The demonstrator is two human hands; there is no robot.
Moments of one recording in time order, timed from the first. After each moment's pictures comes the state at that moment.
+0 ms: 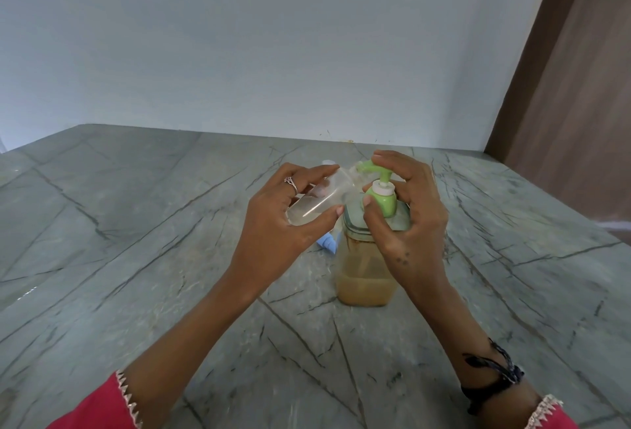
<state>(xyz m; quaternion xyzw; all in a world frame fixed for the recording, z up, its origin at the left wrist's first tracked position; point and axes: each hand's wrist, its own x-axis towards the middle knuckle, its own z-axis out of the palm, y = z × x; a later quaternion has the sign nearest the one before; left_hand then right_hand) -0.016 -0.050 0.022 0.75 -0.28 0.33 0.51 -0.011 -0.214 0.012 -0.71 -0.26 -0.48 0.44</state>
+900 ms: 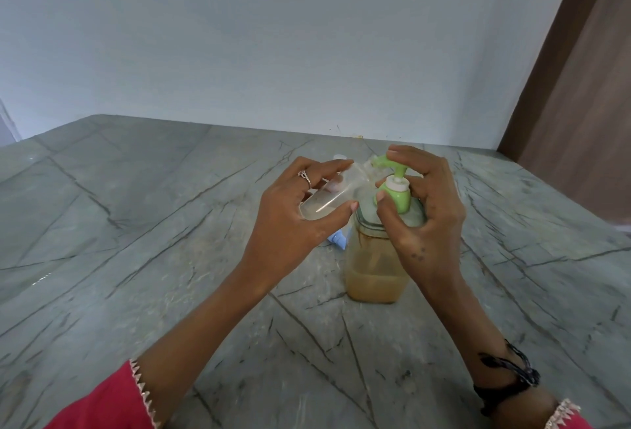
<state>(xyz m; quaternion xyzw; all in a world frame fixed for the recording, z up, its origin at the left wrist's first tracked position) -0.015 -0.052 0.022 0.74 -0.29 0.33 0.51 -0.008 -0.216 0.014 -0.72 -0.25 -0.48 0.42</state>
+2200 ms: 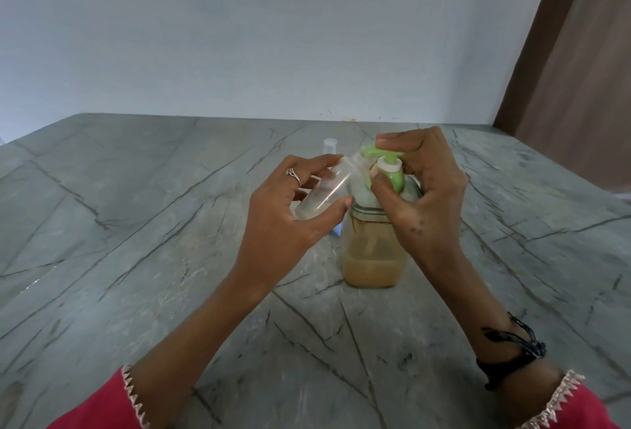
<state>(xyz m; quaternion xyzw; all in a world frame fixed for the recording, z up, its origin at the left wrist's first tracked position) -0.020 -0.054 0.014 0.75 -0.28 0.34 0.49 -0.008 -0.214 0.019 -0.71 -0.24 -0.49 0.44</state>
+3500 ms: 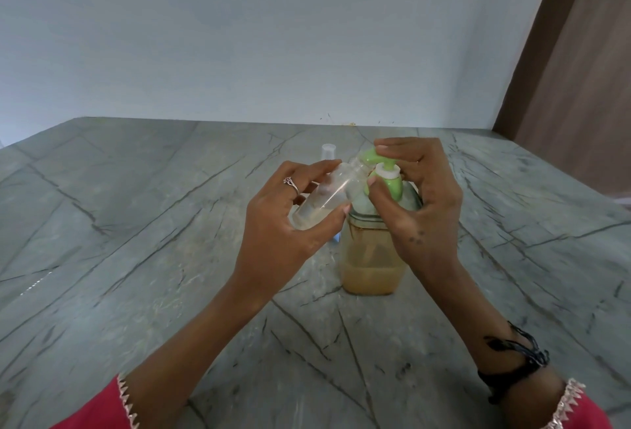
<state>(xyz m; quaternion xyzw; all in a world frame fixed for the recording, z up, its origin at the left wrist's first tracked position) -0.019 -0.055 0.011 0.76 -0.29 0.36 0.46 -0.006 -0.214 0.014 -0.69 -0.26 -0.48 0.48</state>
